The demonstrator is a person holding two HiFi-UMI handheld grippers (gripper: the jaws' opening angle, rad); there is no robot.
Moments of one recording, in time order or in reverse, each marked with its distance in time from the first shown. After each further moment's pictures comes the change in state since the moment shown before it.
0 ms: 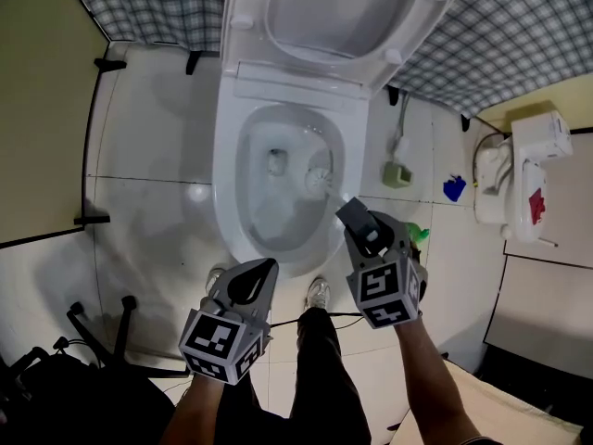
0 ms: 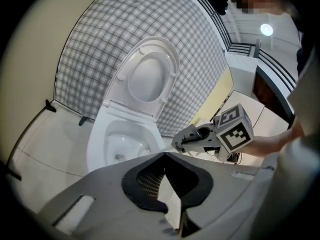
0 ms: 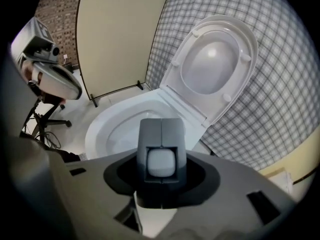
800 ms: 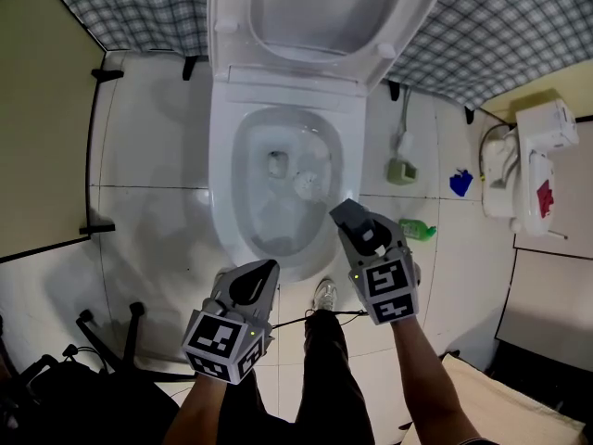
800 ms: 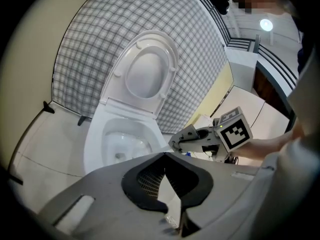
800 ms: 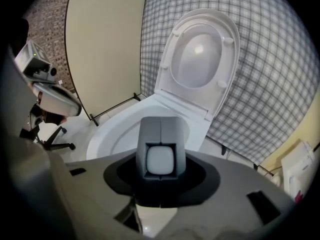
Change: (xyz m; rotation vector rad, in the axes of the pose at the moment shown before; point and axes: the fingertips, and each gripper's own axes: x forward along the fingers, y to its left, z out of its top) left arm 0.017 0.001 -0.005 0.022 0.038 0.009; right arm 0.019 0.002 -0.007 0.258 -0.114 0.072
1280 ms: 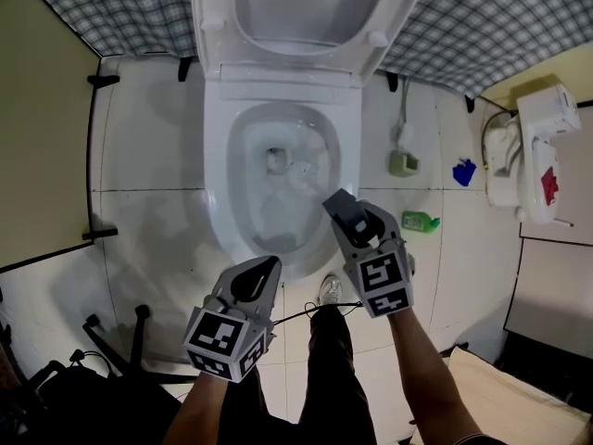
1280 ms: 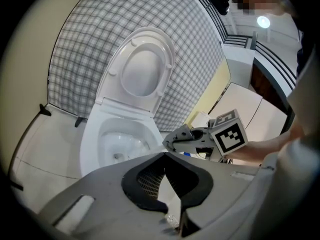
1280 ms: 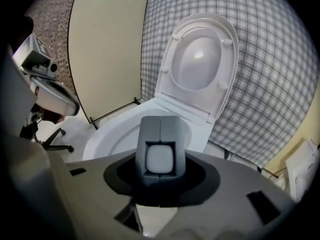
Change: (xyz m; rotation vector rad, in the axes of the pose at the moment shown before) left arm 0.007 -0.004 -0.002 0.055 0.034 -0.014; right arm 0.013 0.004 0.000 -0.027 -0.068 0.014
